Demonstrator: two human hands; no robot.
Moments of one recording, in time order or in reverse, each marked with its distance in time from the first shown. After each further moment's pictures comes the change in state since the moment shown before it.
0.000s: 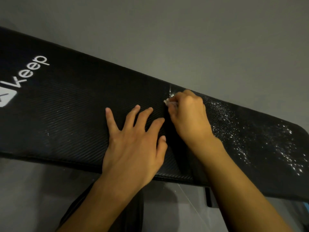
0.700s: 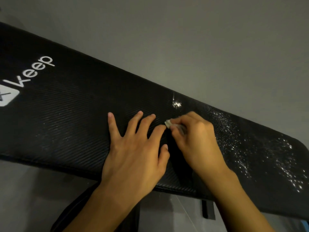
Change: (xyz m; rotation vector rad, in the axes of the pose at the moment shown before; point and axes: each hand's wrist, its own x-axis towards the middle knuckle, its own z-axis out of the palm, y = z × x) left_hand 0.001 0.000 -0.001 -0.030 -0.001 -0.019; right_hand -0.032 0.006 -0.013 0.137 -0.063 -0.090
